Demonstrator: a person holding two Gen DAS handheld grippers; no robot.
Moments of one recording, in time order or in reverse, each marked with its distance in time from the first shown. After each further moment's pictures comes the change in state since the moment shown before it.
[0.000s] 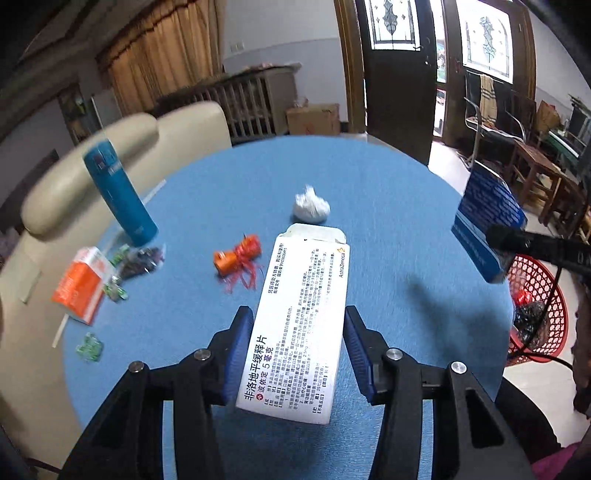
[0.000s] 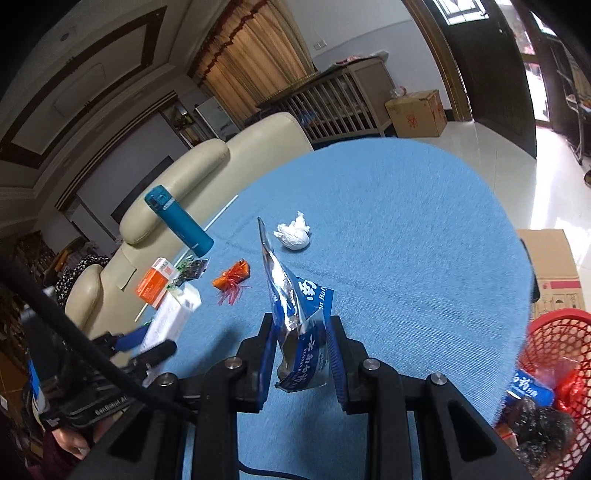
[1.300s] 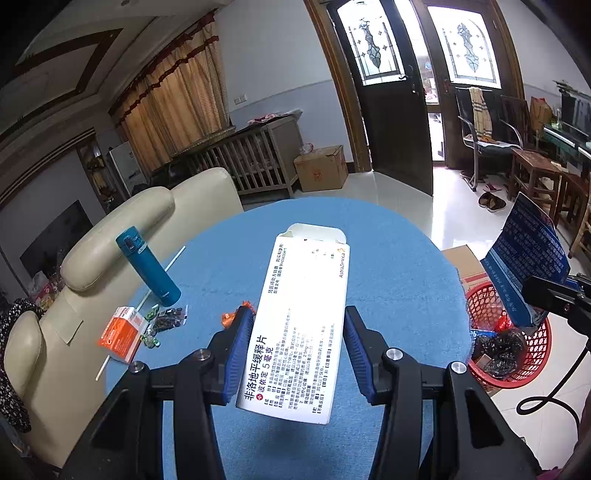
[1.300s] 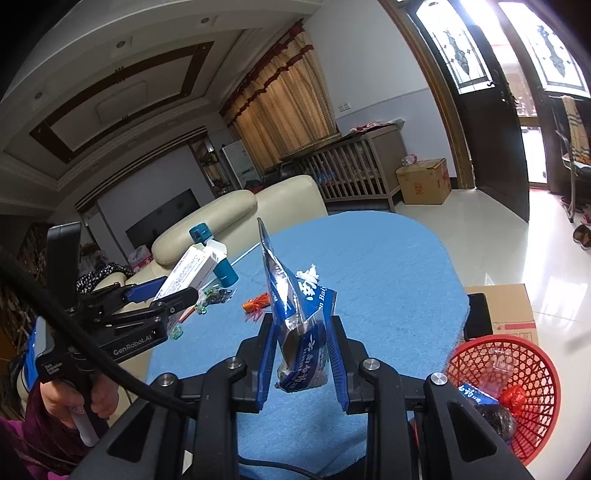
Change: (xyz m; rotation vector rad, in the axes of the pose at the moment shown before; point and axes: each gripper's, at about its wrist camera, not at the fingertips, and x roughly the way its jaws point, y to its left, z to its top) left arm -0.090 -0.082 0.025 0.085 -0.167 0.097; right arm -0.149 0.011 -0.039 -0.121 -0.227 0.016
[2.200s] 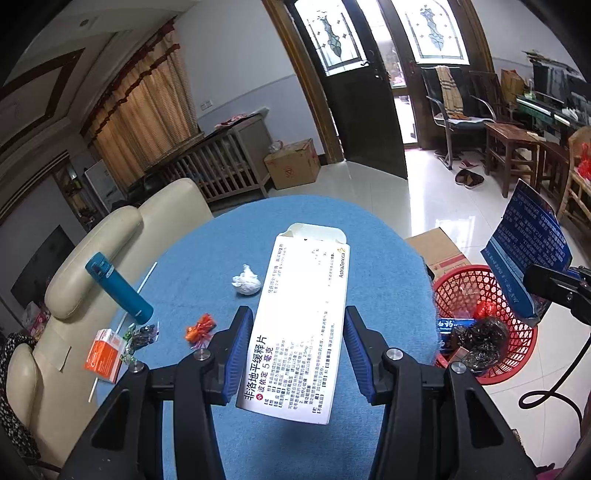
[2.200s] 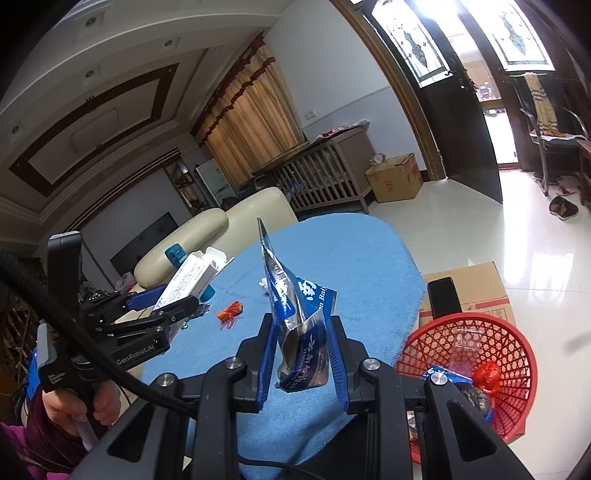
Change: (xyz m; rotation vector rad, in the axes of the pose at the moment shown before) left arm 0.006 -0.068 0.015 0.122 0.018 -0.055; right arm -0.043 -0.052 -0.014 0.120 -0.046 -0.063
